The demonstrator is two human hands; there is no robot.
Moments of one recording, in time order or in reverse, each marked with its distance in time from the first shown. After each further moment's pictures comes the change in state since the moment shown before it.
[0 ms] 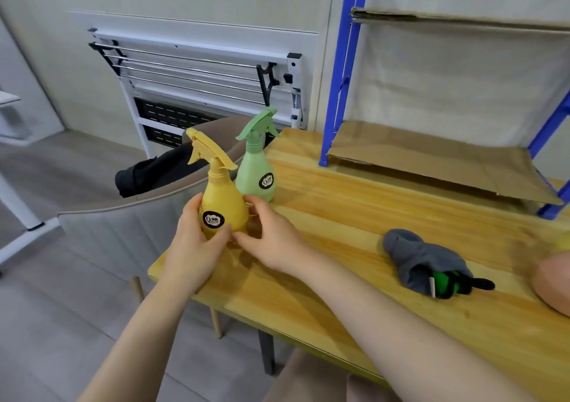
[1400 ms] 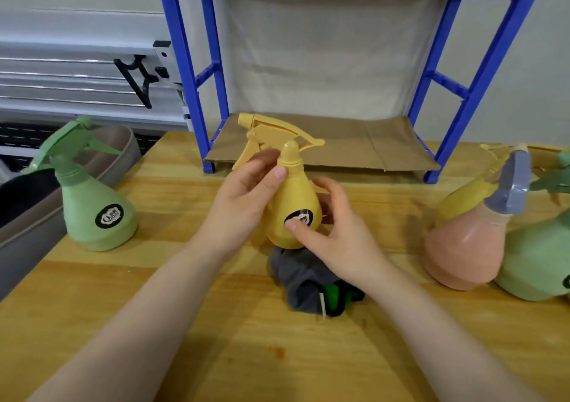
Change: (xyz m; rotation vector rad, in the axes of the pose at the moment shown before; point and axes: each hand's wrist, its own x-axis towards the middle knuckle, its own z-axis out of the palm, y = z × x) left_hand 0.022 0.172 0.207 -0.618 -0.629 0.349; right_hand -0.111 0.115 -0.188 0.087 0.490 0.274
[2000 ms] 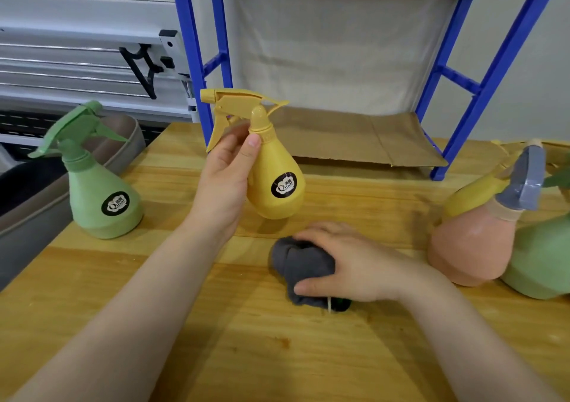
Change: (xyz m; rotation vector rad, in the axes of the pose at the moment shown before) left_hand 0.008 0.000 -0.015 -0.226 0.263 -0.036; right_hand -0.013 -0.007 -0.015 -0.647 -0.584 0.001
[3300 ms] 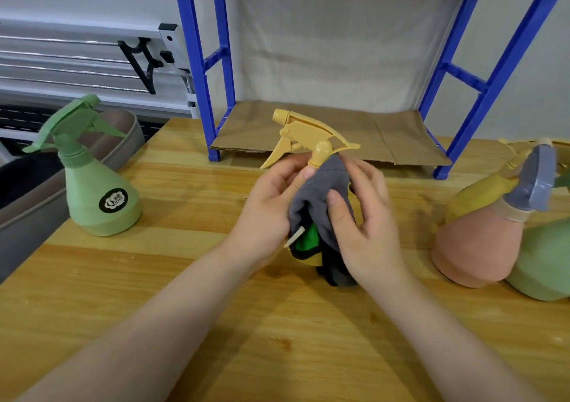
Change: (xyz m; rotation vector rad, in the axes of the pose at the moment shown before) left_hand -0.032 -0.015 0.036 -0.045 -0.281 -0.043; right_hand 0.013 -0.010 0.012 0.589 0.997 -0.215
